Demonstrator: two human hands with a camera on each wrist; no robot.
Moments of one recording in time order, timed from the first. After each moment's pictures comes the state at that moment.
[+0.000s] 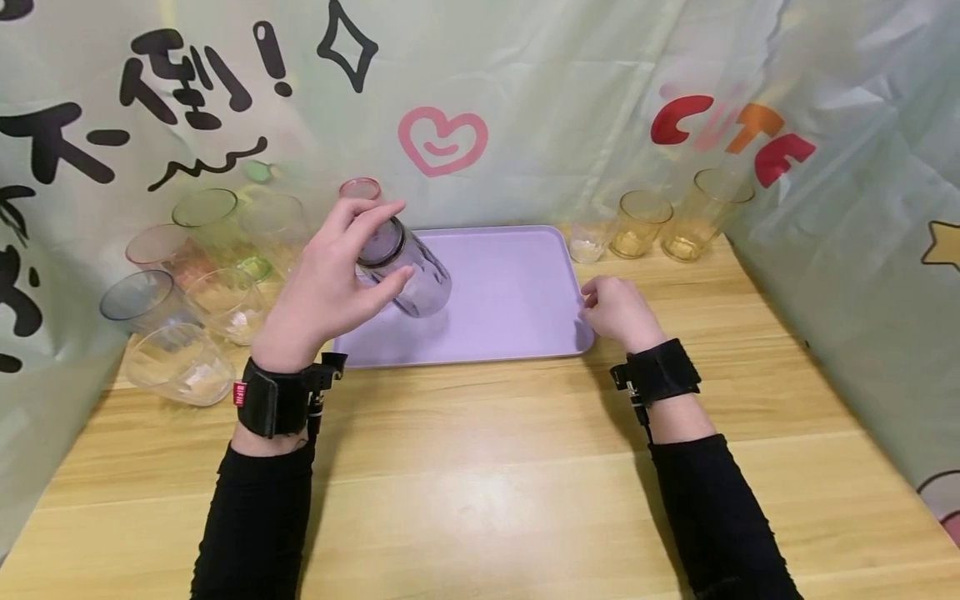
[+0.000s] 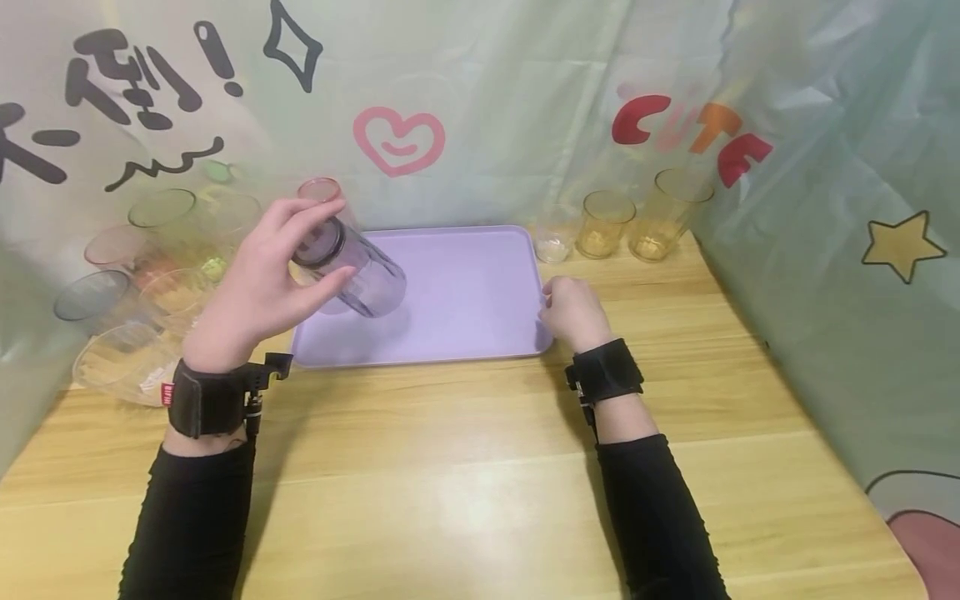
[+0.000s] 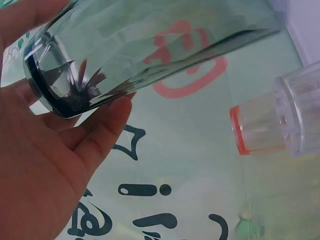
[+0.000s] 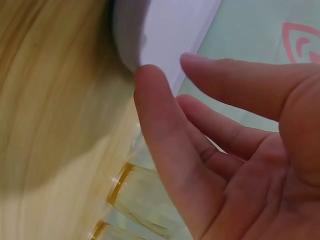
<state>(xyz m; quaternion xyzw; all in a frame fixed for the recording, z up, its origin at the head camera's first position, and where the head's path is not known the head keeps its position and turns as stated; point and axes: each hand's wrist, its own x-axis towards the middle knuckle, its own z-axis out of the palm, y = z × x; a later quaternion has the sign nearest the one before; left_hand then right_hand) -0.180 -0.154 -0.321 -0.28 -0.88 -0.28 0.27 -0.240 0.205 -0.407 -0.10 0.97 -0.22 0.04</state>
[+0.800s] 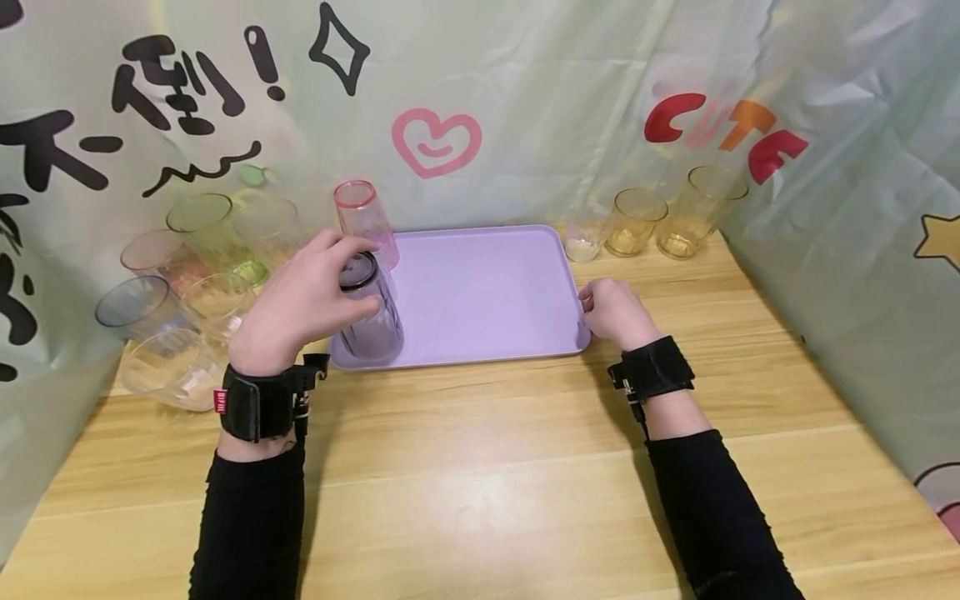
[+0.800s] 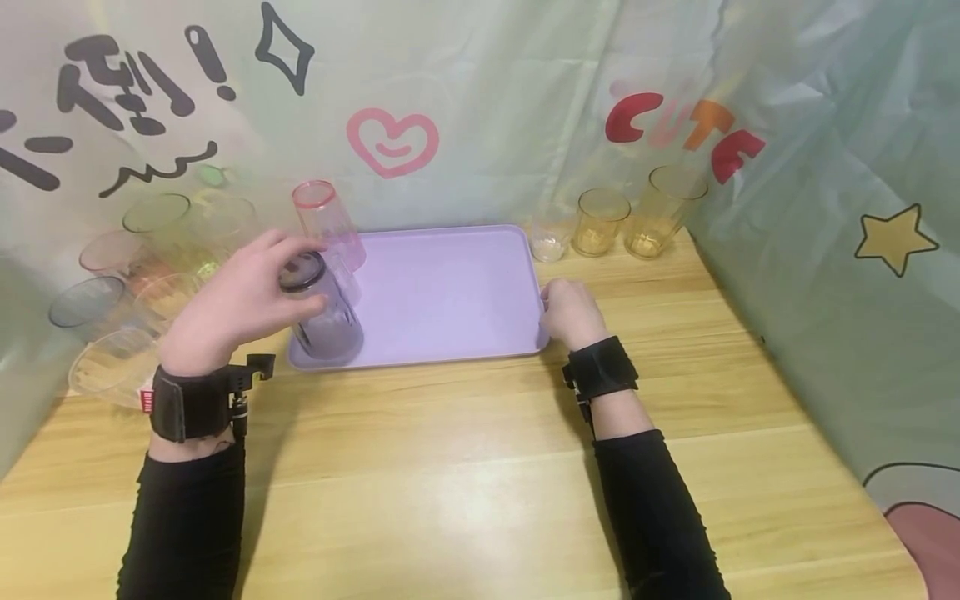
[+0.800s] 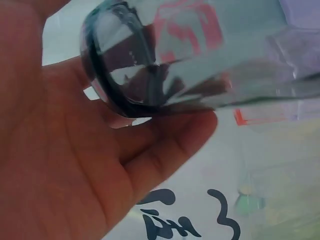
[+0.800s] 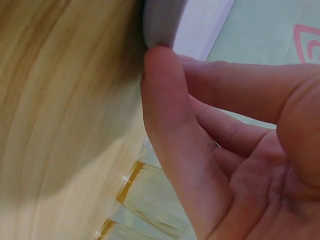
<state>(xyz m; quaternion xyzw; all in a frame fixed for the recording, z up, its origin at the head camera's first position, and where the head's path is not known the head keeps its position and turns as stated) -0.173 -0.176 -0.320 -0.17 -0.96 -0.19 0.08 -0.240 0.208 -0.412 -0.08 0.97 -0.21 0.07</state>
